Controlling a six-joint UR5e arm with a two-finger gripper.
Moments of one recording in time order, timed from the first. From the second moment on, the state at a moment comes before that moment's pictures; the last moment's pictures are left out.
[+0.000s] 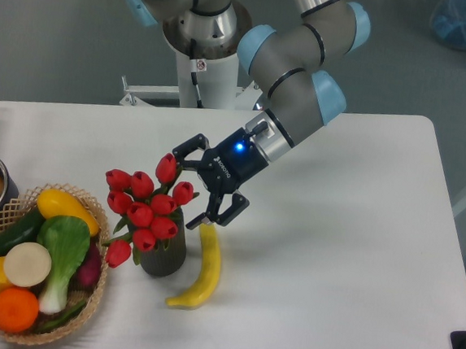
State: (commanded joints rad) arm 2.61 -1.82 -1.95 -1.00 0.40 1.59
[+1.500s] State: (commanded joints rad) arm 2.55 -1.89 -1.89 -0.98 0.37 1.59
